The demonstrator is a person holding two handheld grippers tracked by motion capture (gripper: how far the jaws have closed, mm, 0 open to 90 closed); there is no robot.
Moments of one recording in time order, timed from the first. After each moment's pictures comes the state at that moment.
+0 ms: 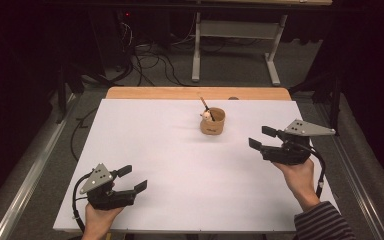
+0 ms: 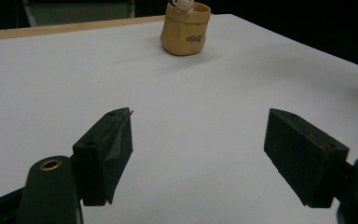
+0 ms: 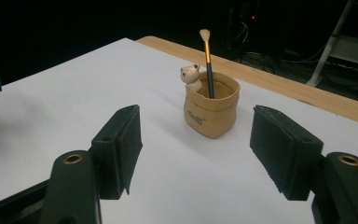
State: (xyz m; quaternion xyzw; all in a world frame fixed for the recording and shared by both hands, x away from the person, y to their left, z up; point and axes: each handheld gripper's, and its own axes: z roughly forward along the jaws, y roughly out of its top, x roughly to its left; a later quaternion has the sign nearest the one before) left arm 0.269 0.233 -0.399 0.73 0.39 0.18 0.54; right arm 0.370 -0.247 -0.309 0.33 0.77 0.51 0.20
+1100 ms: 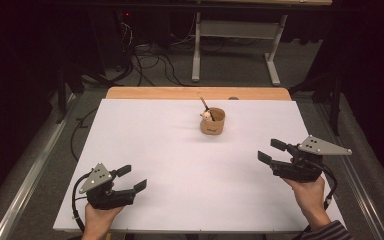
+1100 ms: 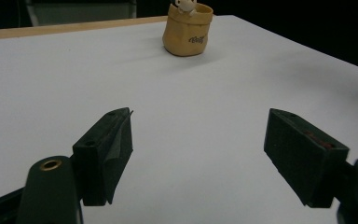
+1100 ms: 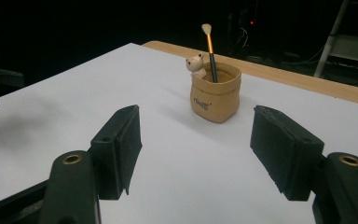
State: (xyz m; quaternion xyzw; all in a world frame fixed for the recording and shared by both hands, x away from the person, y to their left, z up) left arm 0.270 0.234 -0.400 0.72 0.39 0.18 0.54; right arm 0.336 -0.270 -0.324 0.34 0.75 0.53 0.19
